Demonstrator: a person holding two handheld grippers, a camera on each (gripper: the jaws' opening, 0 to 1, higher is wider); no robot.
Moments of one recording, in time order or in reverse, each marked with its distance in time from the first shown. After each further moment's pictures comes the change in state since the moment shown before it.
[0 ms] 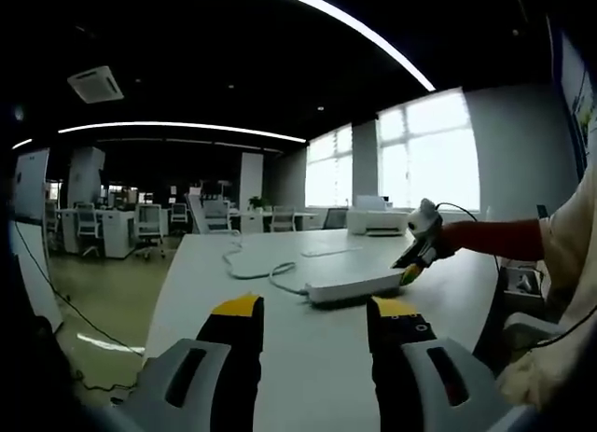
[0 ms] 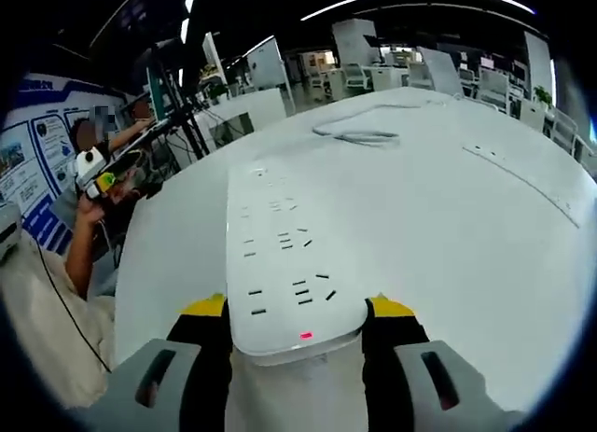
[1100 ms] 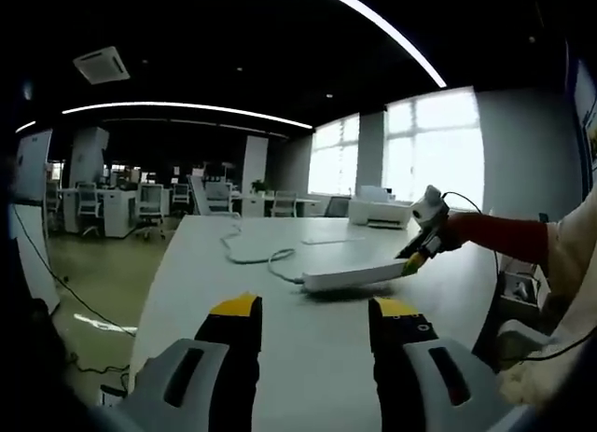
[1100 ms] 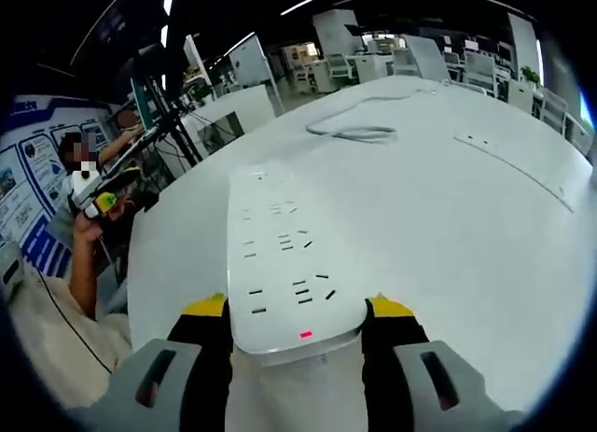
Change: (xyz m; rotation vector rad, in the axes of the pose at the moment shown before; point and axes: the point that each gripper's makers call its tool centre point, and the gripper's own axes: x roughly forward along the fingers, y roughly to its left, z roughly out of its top) left arm 0.010 0.001 -0.009 -0.063 0.071 0.007; right arm -0.006 0.011 0.010 0.087 0.035 -0.030
